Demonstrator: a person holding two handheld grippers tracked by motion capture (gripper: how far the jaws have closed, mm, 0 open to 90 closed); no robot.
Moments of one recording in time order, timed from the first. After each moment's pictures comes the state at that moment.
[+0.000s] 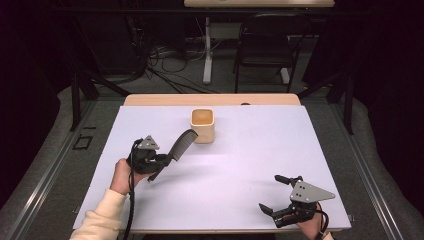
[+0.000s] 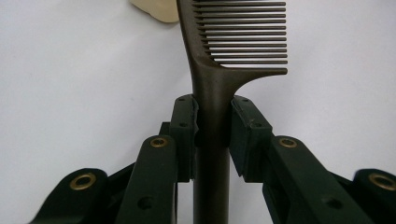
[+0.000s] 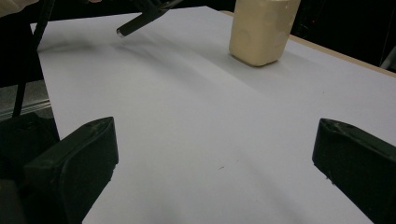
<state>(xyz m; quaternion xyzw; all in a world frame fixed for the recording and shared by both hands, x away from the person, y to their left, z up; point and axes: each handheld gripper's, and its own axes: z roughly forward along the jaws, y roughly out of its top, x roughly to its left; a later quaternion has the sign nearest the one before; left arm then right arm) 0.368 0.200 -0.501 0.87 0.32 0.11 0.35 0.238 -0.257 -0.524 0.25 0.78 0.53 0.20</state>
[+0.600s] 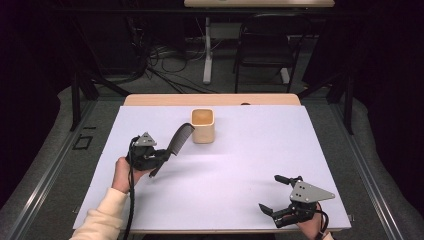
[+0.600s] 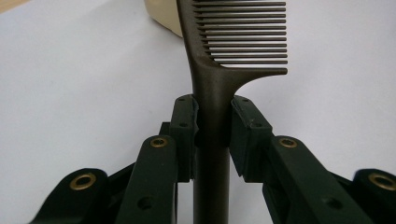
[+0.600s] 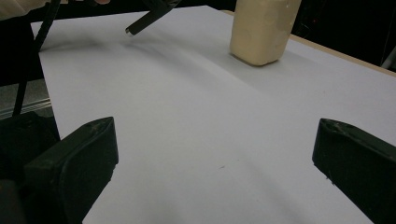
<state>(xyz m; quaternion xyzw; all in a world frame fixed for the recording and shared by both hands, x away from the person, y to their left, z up) 0.377 0.206 -0.504 0.85 0.34 0.13 0.37 0.238 -0.257 -0.524 0.25 0.79 0.53 0.20</state>
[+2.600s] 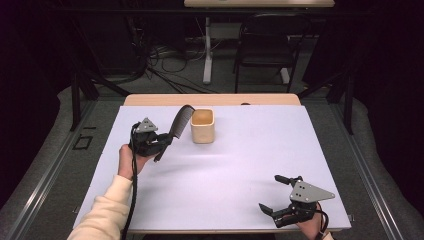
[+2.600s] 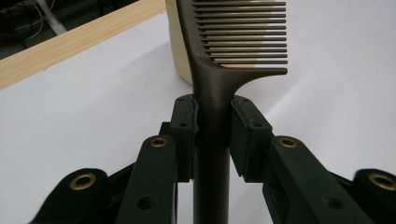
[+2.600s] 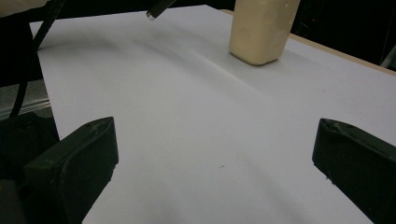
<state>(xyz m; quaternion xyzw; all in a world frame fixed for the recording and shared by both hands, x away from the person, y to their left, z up) 0.403 0.196 -0.480 0.83 0.35 0.17 0.41 0.238 -0.257 -0.524 0.25 0.79 0.53 0.20</state>
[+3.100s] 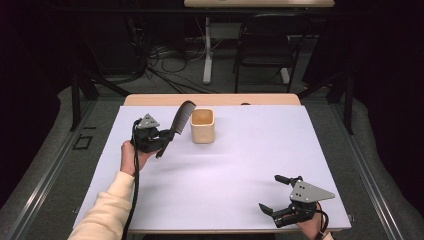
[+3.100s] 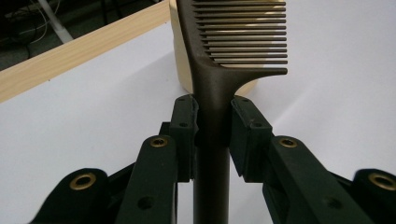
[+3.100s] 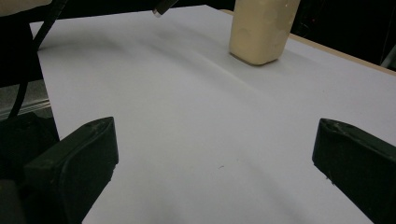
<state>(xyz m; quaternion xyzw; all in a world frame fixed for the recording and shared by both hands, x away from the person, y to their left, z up) 0.411 0.191 -0.474 0.82 0.35 0.18 0.41 0.238 -0.257 -0.524 0.25 0.79 0.53 0.20</state>
